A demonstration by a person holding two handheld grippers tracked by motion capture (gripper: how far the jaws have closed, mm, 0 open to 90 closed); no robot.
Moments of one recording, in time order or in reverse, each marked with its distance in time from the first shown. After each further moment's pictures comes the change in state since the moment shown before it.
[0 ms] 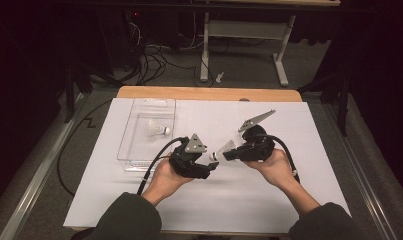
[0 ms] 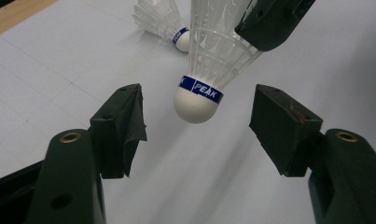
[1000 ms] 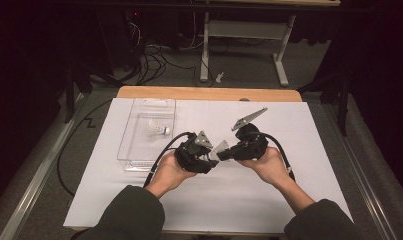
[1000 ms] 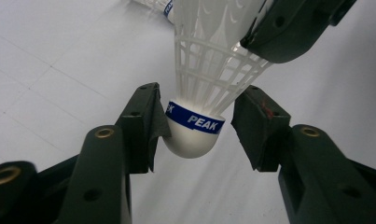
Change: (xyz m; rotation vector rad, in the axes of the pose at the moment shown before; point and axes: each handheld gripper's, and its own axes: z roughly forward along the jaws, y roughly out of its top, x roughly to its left) left arm 0.009 0.013 0.013 0.125 -0.058 0.018; right arm 0.004 0.012 0.010 0.021 0.049 0.001
